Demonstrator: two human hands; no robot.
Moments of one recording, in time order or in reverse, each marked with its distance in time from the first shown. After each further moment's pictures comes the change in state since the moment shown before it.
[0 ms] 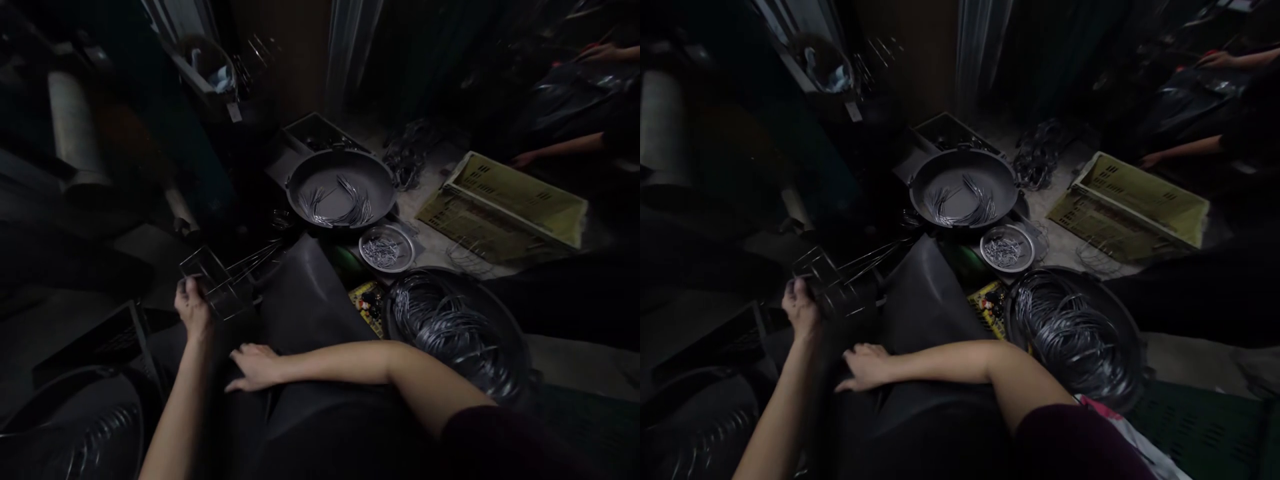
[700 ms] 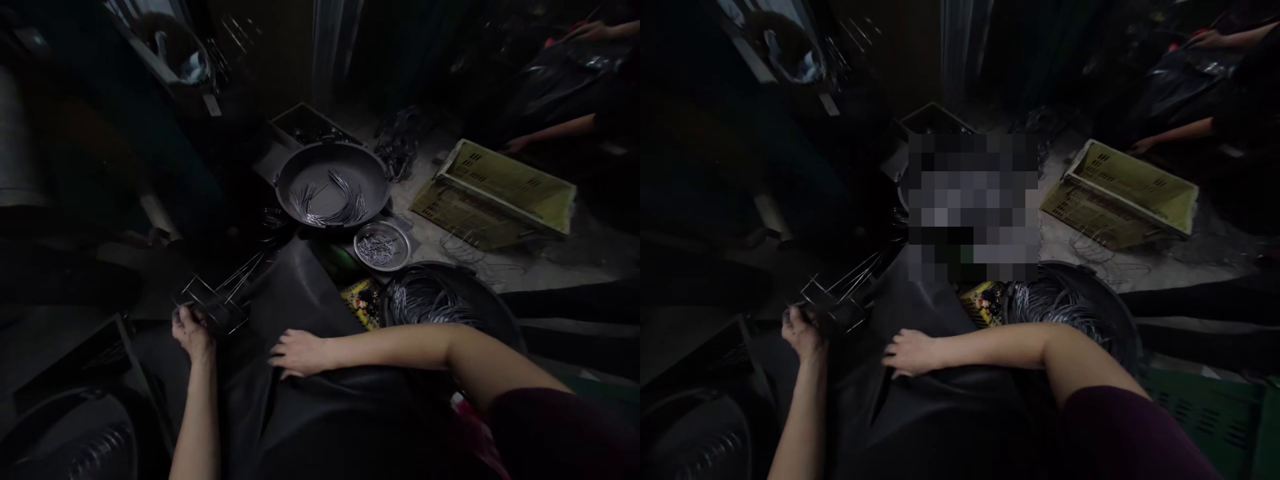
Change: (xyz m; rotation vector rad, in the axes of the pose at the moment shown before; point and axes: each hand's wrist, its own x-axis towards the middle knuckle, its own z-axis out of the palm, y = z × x) left_hand -0.008 -0.046 0.000 -0.032 0.118 -0.022; right_hand -0.070 0.063 -0.039 -0.515 0.036 -0.431
